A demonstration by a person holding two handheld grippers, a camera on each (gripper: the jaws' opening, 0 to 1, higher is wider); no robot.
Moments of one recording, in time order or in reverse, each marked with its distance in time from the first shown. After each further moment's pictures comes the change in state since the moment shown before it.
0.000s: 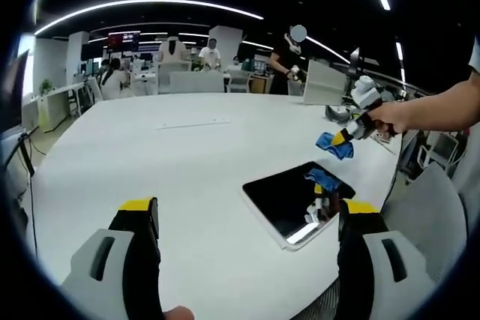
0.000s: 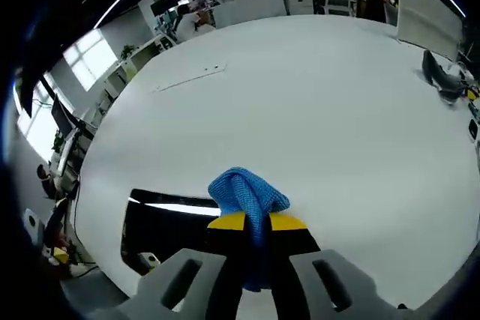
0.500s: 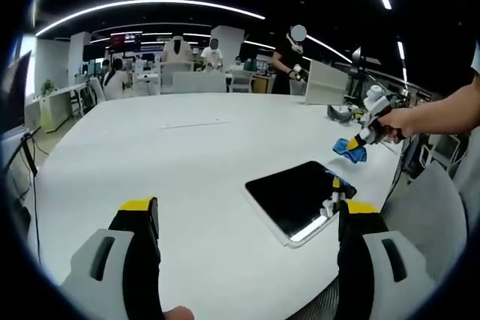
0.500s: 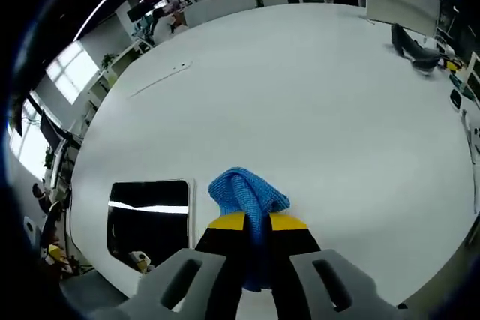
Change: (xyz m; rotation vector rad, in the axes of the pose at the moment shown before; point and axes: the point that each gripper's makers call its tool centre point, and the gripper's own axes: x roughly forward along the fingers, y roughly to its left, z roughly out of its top) left arm -0.006 0.003 0.000 0.001 -0.005 0.018; right arm -0.005 -0.037 -0.030 0.060 0.030 -0.053
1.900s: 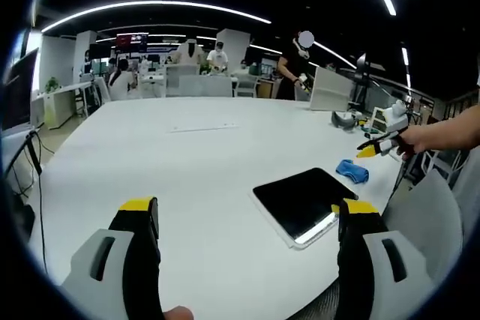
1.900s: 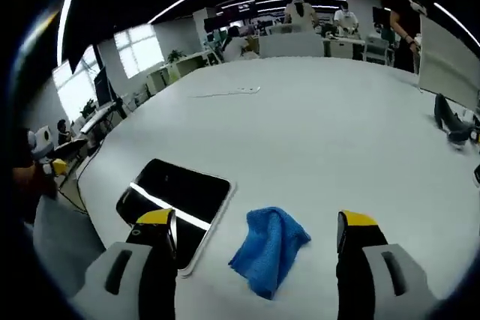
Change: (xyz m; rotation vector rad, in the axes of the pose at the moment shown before) left arm -0.012 0.015 0.010 -0.016 -0.018 0.015; right arm -0.043 0.025 0.008 -0.416 -0.314 0.208
